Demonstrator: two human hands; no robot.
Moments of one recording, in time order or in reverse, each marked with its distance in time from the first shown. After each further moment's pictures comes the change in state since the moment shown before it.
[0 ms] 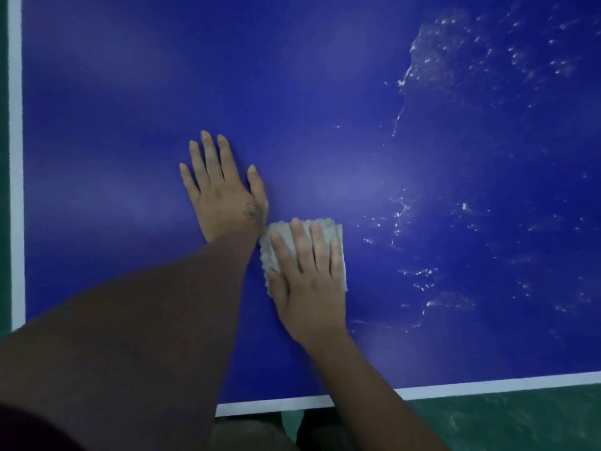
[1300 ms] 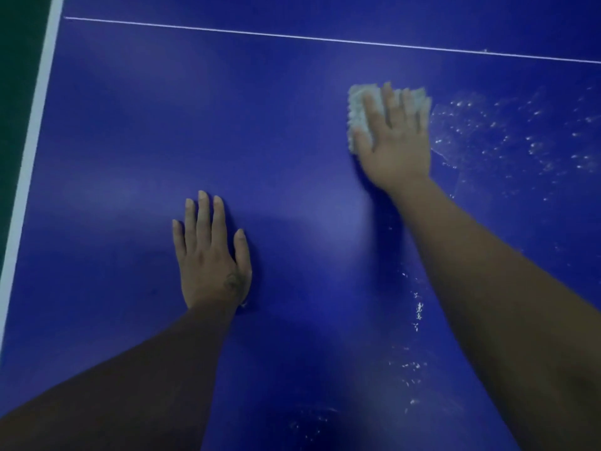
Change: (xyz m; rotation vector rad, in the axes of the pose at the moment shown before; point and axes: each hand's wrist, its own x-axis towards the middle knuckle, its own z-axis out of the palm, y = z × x) left_hand 0.001 -0.003 0.004 -0.021 -0.057 -0.010; right_hand 0.323 0.176 -0.084 -0.145 0.082 0.004
